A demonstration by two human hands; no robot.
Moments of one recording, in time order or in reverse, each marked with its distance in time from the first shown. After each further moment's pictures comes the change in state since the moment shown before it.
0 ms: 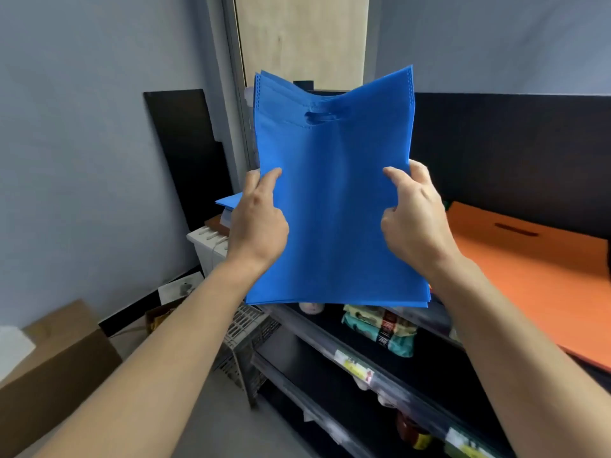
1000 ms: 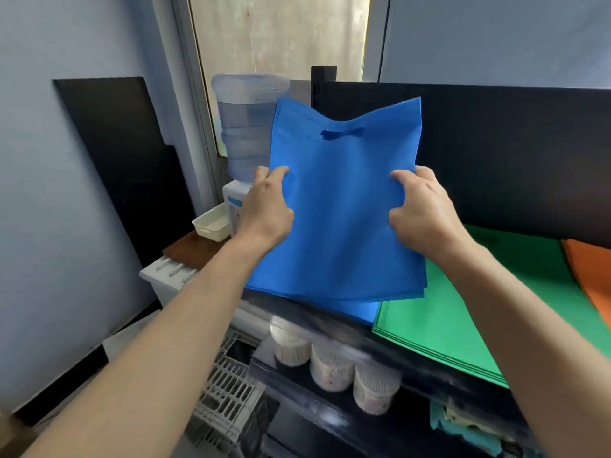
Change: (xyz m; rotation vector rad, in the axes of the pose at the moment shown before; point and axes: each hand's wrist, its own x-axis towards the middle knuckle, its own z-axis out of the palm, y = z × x) left_hand 0.256 -0.181 0.085 -0.030 -0.258 0.091; right_hand 0.199 -0.032 0.186 -0.230 -0.039 0.237
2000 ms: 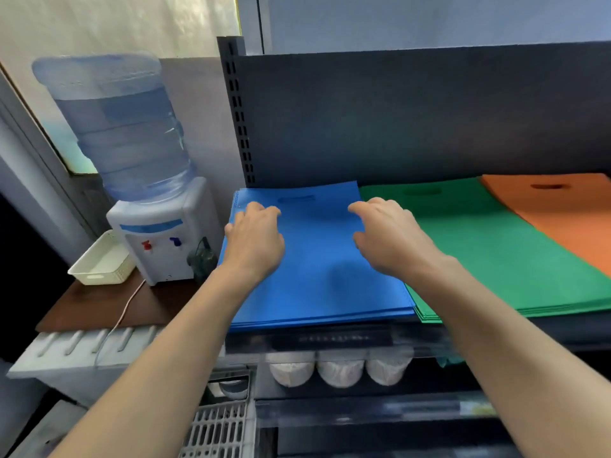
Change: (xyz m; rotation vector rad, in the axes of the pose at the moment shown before) left_hand 0.050 -0.055 0.042 0.158 -0.455 0.304; right_hand -0.007 -0.037 0.067 -0.443 -0.070 0.296
